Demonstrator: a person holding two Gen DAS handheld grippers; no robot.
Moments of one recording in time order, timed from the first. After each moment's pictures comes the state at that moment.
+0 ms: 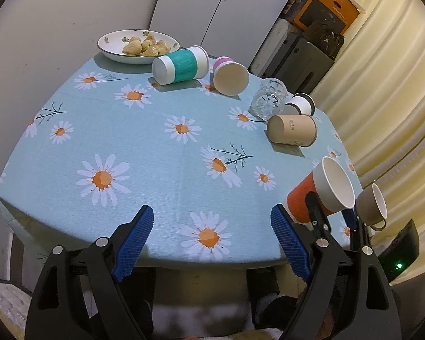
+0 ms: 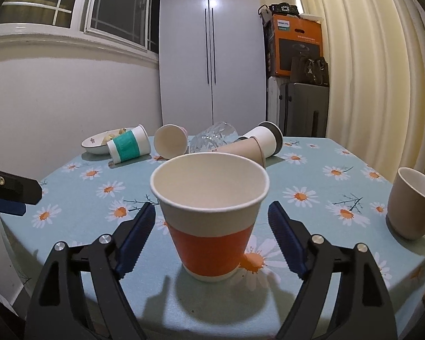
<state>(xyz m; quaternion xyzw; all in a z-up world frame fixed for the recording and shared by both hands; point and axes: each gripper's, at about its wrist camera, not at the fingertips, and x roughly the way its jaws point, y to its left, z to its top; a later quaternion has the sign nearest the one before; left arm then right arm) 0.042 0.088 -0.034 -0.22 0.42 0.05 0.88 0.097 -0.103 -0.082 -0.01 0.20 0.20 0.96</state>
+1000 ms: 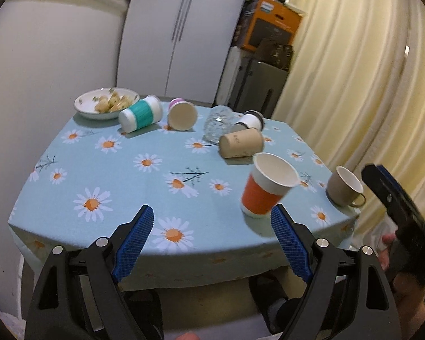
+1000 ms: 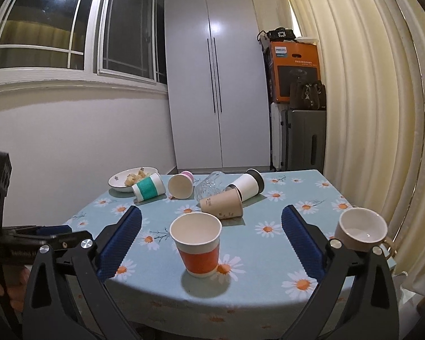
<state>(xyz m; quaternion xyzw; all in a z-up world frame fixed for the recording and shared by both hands) -0.019 0.023 0.006 -0.12 0.31 0.00 0.94 0.020 -0.192 0.026 0.02 0.15 0.24 0.96</state>
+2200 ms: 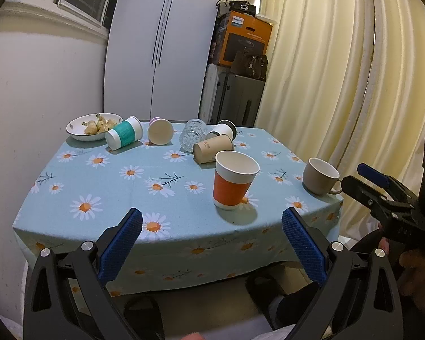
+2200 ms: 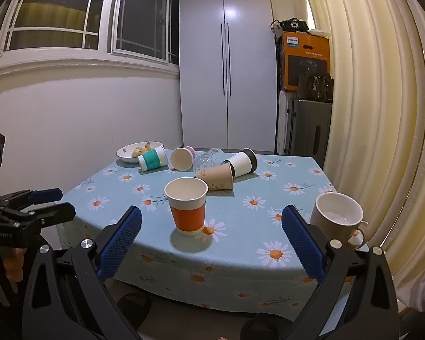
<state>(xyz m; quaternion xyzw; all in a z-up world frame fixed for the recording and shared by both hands) -0.068 -0.018 0.013 -0.08 0.26 -0.03 0.96 -0.011 -0.229 0.019 -0.03 0.19 0.26 0.95</state>
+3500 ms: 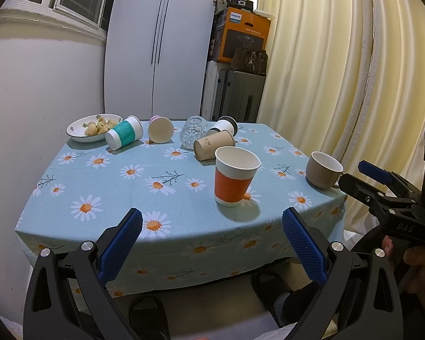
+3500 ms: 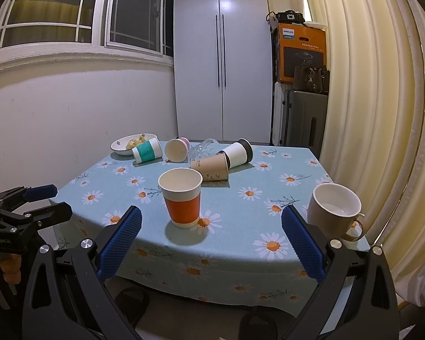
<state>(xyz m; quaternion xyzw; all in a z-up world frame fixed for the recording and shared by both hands) -0.066 -0.023 0.010 -0.06 0.27 -0.02 0.96 -0.005 -0.229 0.013 -0.03 0.21 0.25 0.94</state>
